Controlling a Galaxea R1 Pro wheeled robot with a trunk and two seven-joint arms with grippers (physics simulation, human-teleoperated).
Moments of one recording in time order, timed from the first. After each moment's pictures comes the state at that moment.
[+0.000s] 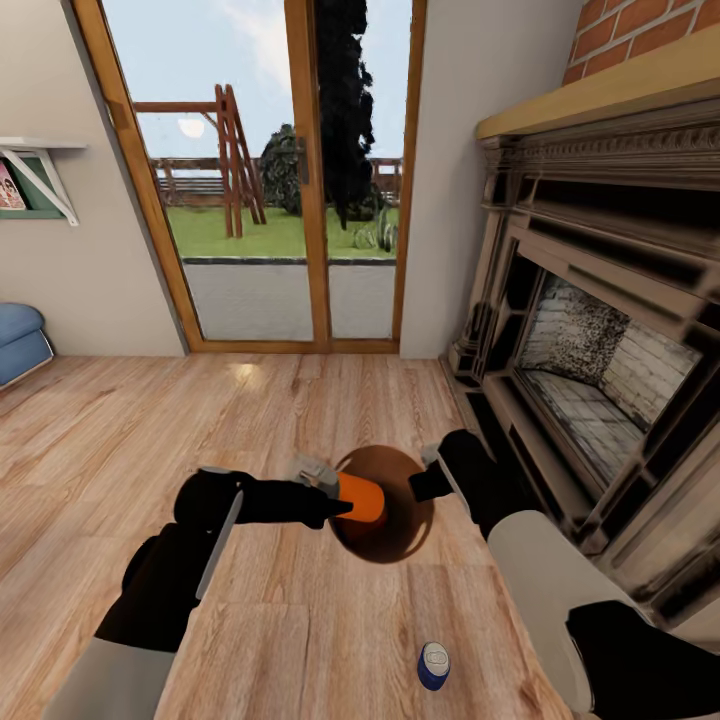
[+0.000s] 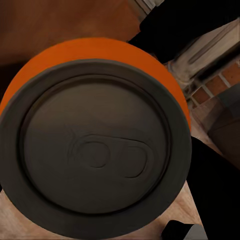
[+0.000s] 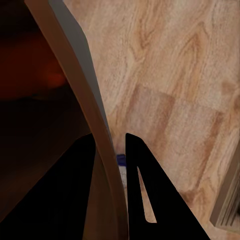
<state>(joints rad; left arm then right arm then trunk) -0.58 -0.02 -0.16 -1.44 -0.12 1.03 -0.87 -0.96 0.11 0.12 -0.68 0.25 1.05 0.28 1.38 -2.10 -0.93</state>
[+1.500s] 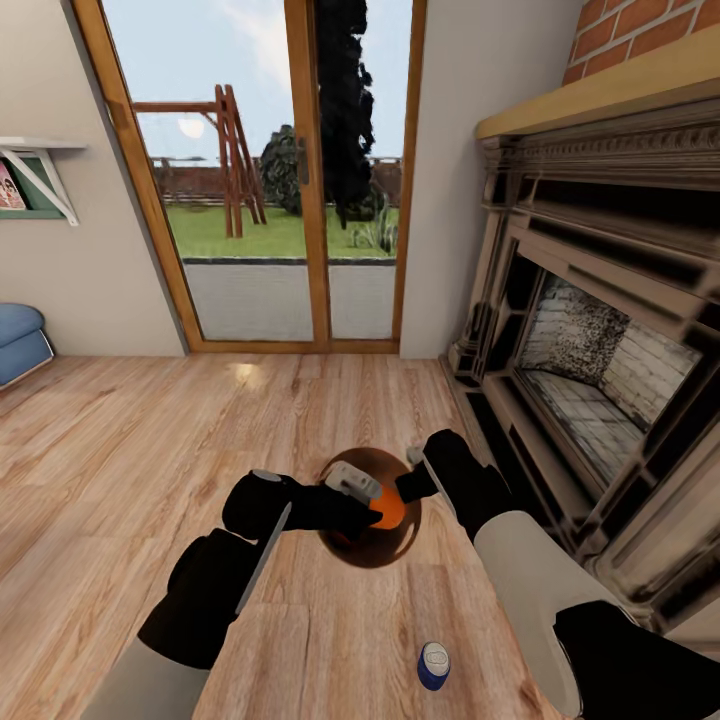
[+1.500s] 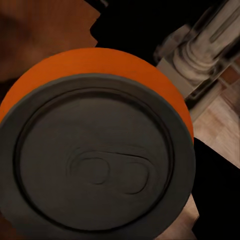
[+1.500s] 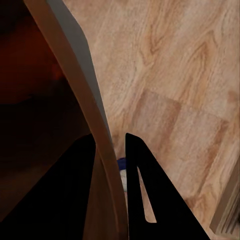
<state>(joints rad) -0.58 -0.09 -0.34 -1.46 -0.16 1.04 -0.67 -0.96 0.16 0.14 -0.68 0.28 1.04 0.28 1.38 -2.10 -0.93</state>
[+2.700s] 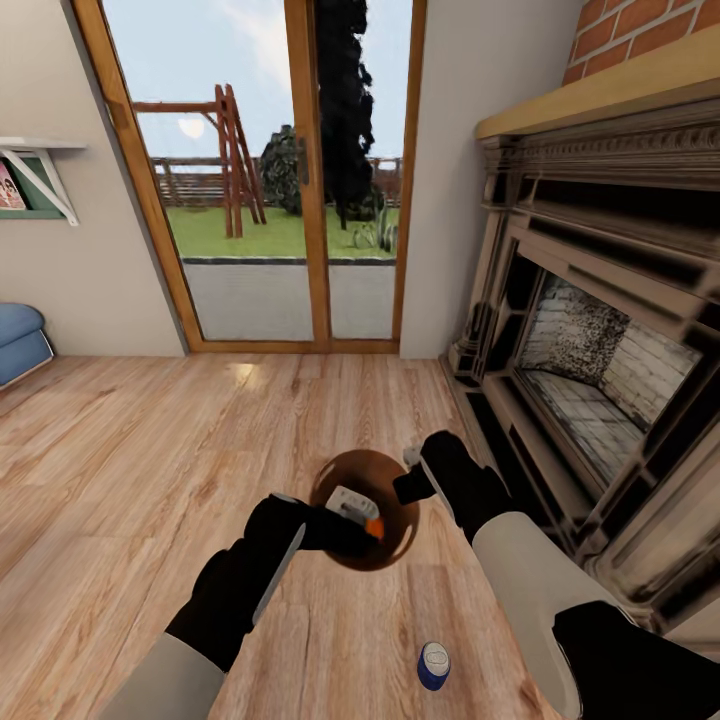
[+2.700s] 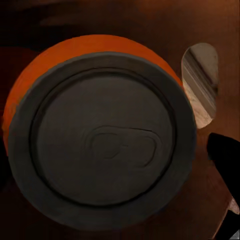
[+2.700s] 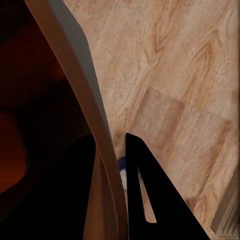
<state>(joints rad) -0.58 -0.12 -0.35 -1.21 -0.06 0.95 -0.42 -0.96 0.16 0.16 -0.67 0.26 1.04 0.28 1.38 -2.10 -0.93</state>
